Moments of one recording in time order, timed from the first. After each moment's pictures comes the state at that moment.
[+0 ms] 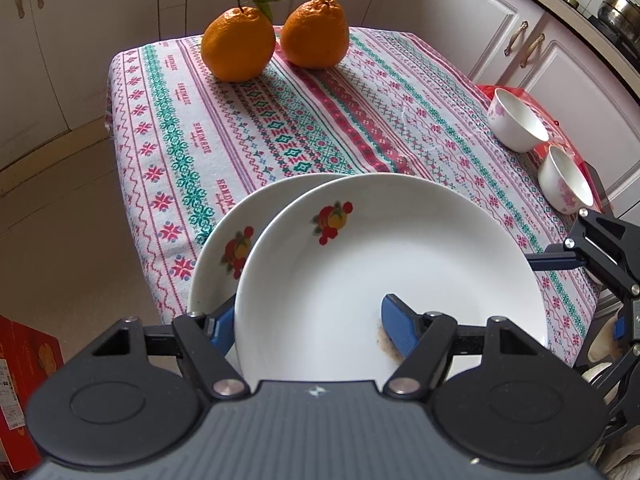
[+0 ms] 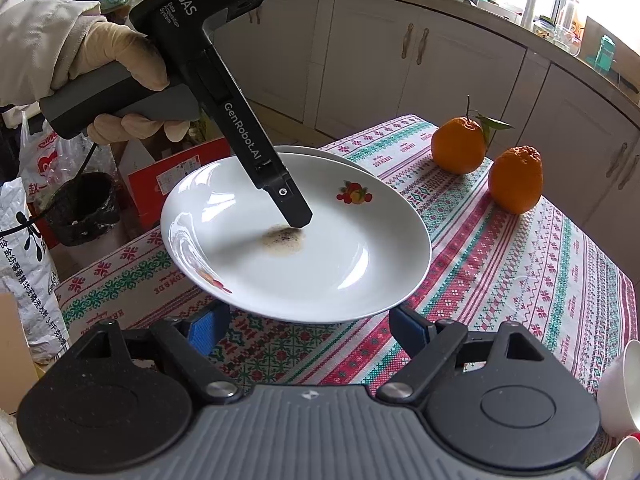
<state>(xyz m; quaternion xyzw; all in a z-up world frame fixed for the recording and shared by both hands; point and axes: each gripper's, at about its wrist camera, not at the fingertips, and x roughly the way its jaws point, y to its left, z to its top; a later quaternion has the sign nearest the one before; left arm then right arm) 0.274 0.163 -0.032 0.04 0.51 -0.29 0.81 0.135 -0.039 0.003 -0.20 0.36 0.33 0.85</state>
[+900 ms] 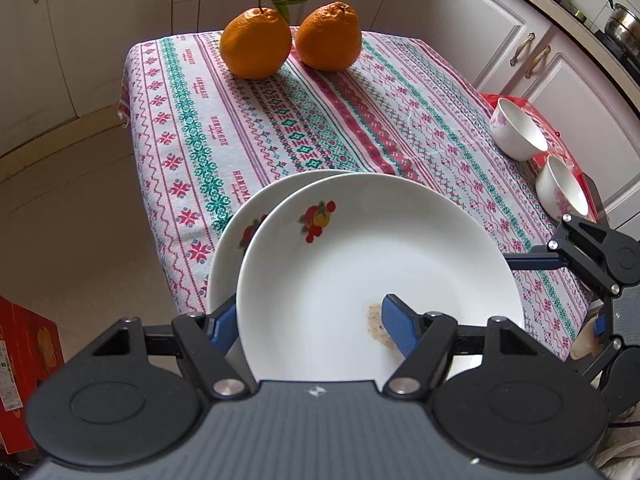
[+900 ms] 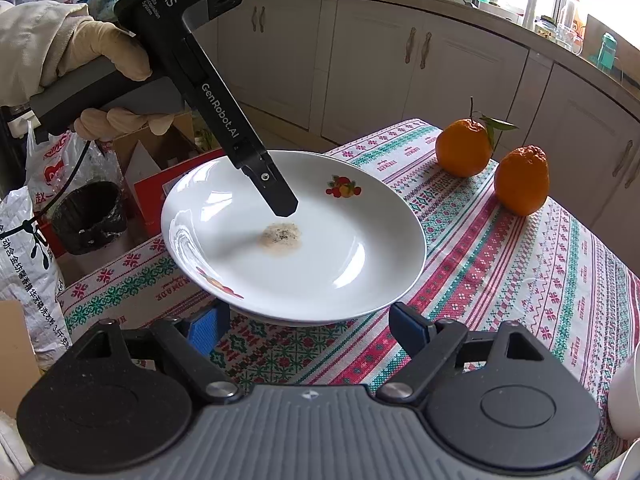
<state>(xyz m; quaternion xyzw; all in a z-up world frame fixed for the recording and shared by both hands) 0.270 0.179 -0.024 0.02 0.52 -0.28 0.81 0.140 -0.041 0.000 -0.19 0.36 0.35 0.85</state>
